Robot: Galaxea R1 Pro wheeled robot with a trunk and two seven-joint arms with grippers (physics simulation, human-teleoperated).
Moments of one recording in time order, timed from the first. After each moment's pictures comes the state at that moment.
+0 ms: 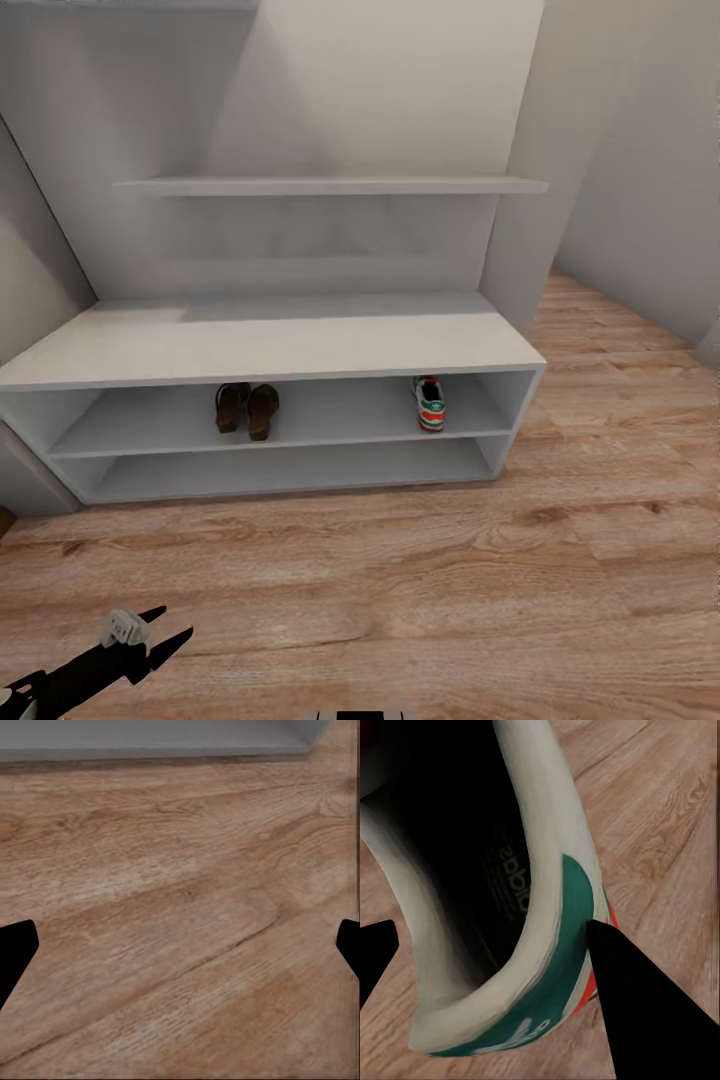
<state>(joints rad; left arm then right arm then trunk) -0.40 0.40 0.18 -0.38 0.14 -0.28 -1.04 -0.38 -0.61 -0.11 -0.11 -0.71 -0.41 0.01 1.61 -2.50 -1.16</state>
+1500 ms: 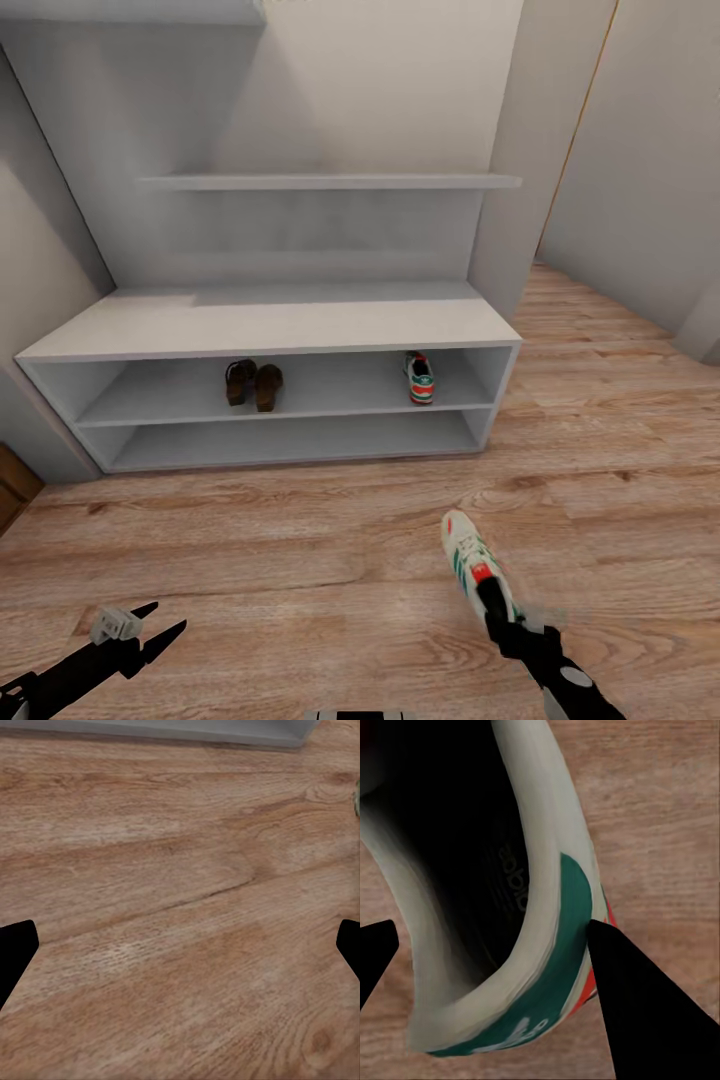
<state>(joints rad) -0.40 0.40 0.26 -0.38 0.12 -0.29 -1.05 -0.38 -0.14 0.13 -0.51 -0.25 -0.08 0.00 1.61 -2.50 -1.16</state>
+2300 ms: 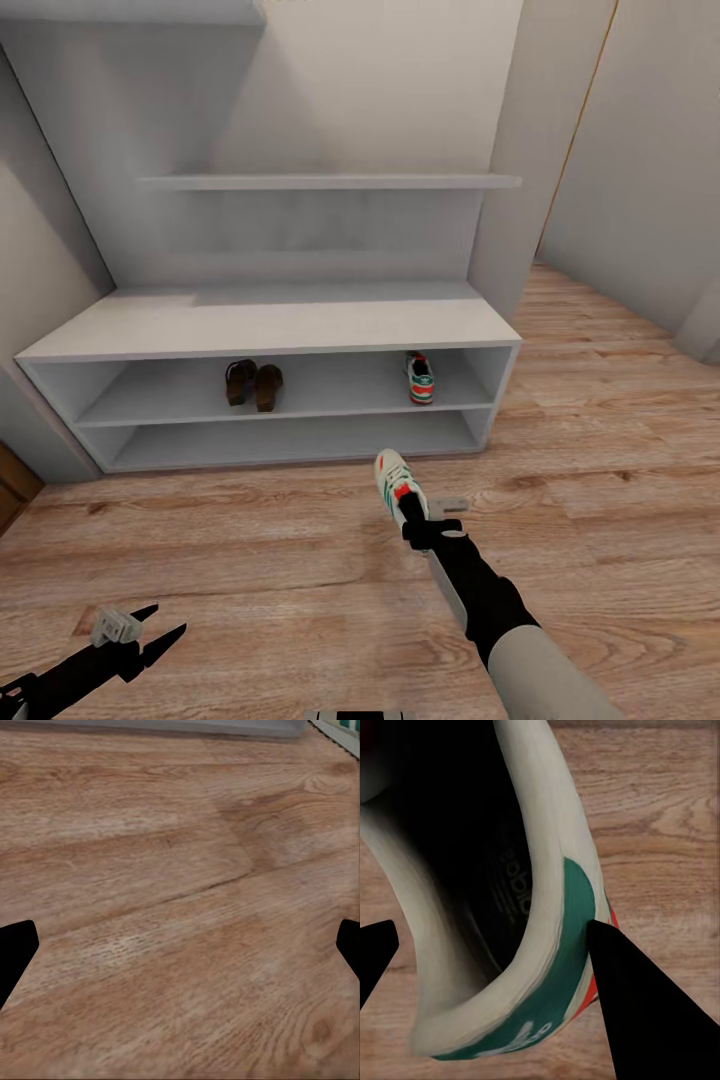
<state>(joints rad) -0.40 0.40 0.26 -0.37 0.10 -0.29 -1.05 -0.63 0.15 0.13 -0.71 -0.05 0.39 -0.22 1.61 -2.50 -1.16</state>
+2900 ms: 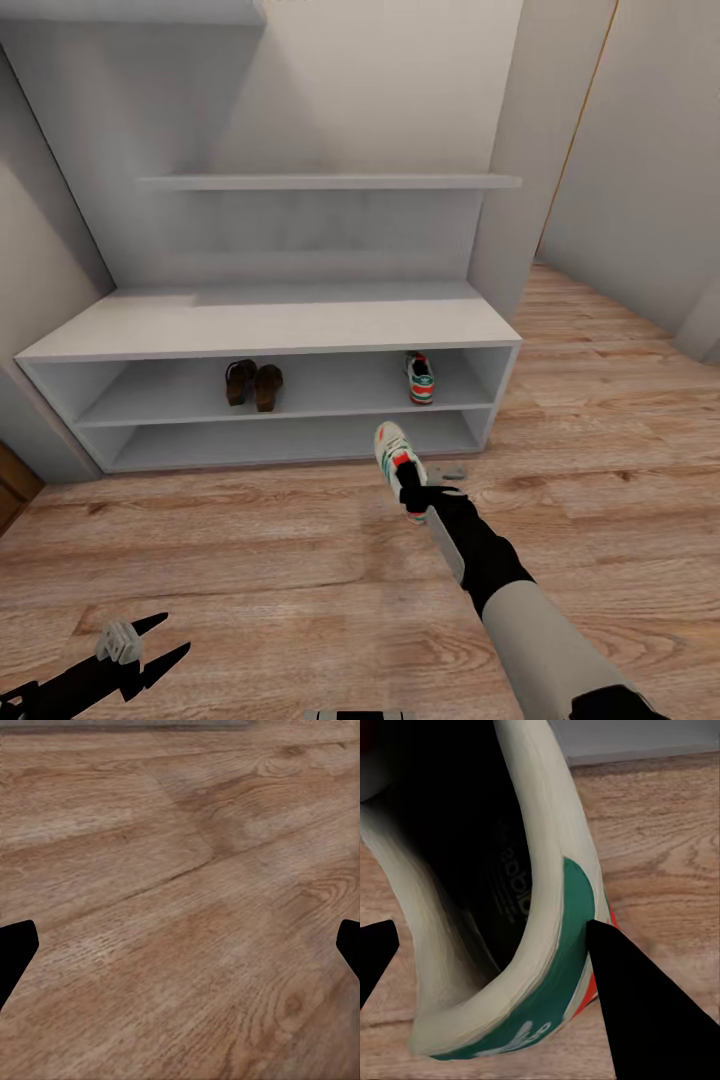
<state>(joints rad) -0.40 0.40 0.27 -0.35 0.05 -0.38 -1.16 -0.75 0.15 0.13 -0.72 -0.14 0.47 -0.23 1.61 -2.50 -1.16</state>
